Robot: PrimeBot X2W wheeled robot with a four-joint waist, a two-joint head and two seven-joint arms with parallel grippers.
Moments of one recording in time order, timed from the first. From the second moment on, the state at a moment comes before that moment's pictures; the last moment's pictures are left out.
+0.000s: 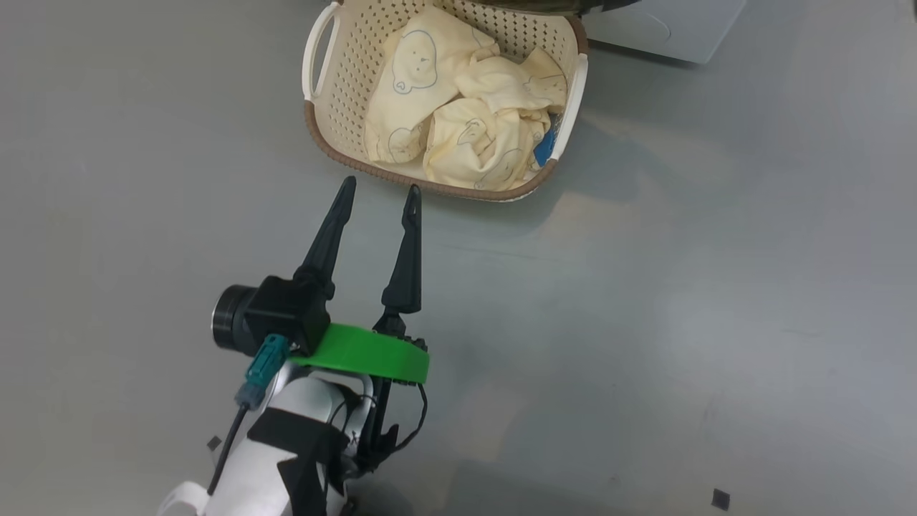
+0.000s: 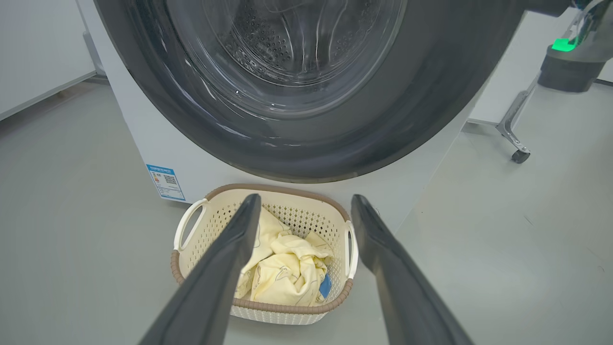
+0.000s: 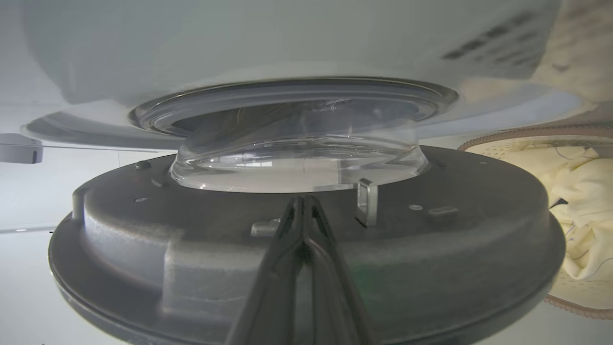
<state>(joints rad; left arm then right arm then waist) -0.45 0.03 -0.48 0.17 -0.33 0.07 -0.26 -1.47 -0.12 0.05 1.06 1.37 0.13 0.80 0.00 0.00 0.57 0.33</state>
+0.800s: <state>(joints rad) -0.41 0.03 -0.48 0.19 -0.33 0.07 -0.26 -1.26 -0.09 0.11 1.01 1.40 0.13 0.90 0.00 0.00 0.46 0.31</state>
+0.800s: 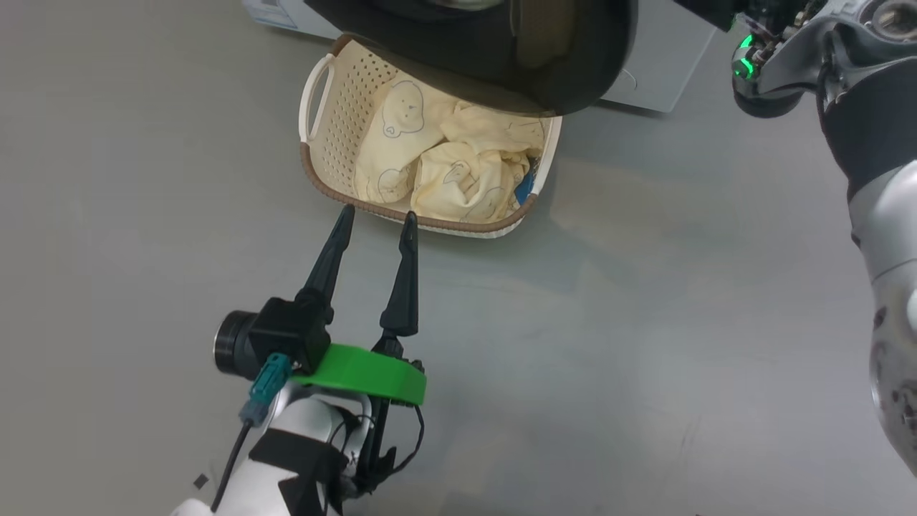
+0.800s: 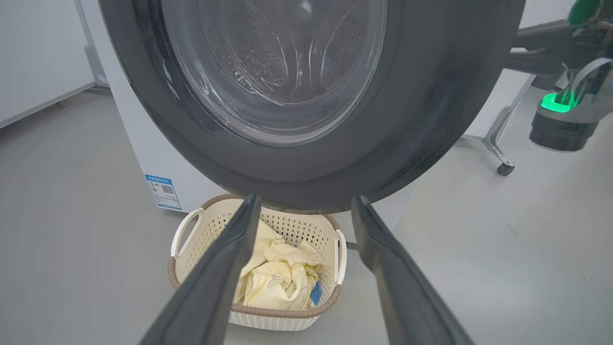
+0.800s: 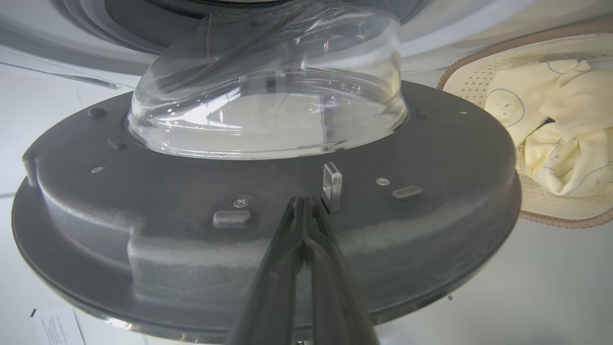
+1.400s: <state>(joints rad) -0.36 0.03 -0.48 0.20 -0.32 0.07 -0.26 -1.14 -0.09 0.34 0.93 1.65 0.13 0.90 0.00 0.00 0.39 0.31</state>
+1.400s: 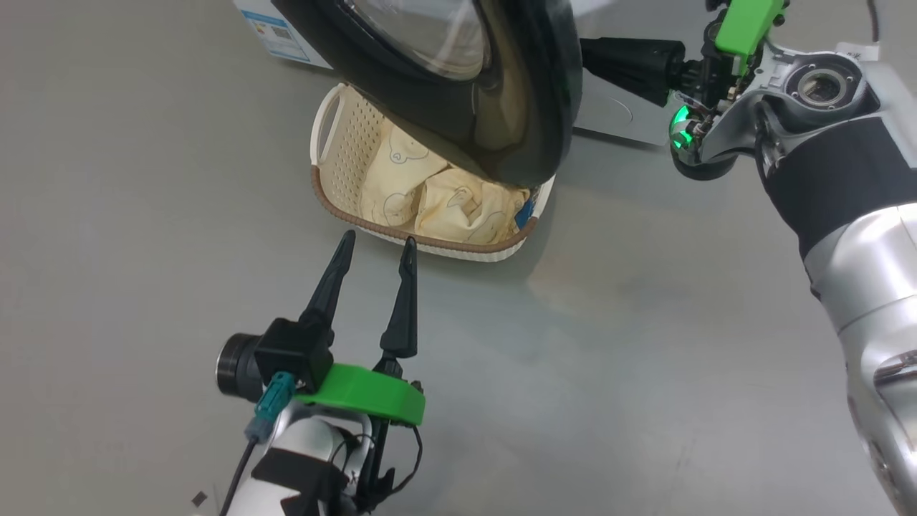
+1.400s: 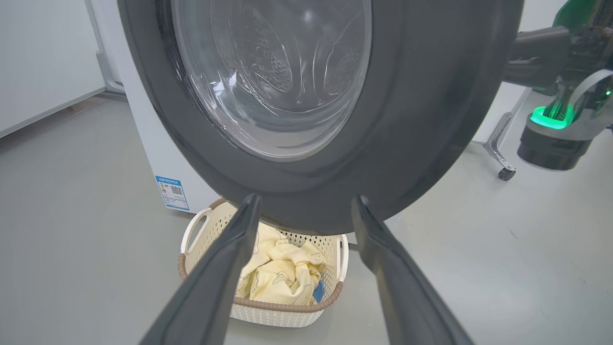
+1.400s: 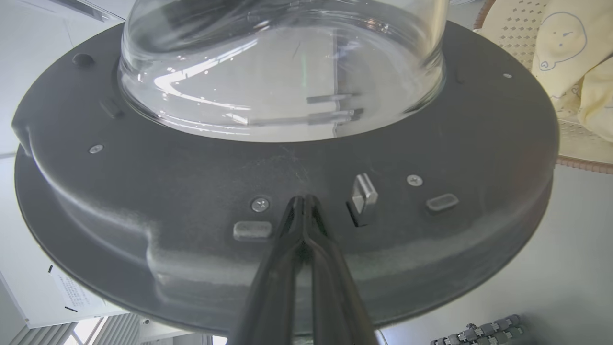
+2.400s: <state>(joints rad) -0.32 0.04 -0.49 0.20 -0.31 0.07 -0.26 -1.02 -0.08 0.74 0.79 1.93 0.13 0.81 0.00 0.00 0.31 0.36</state>
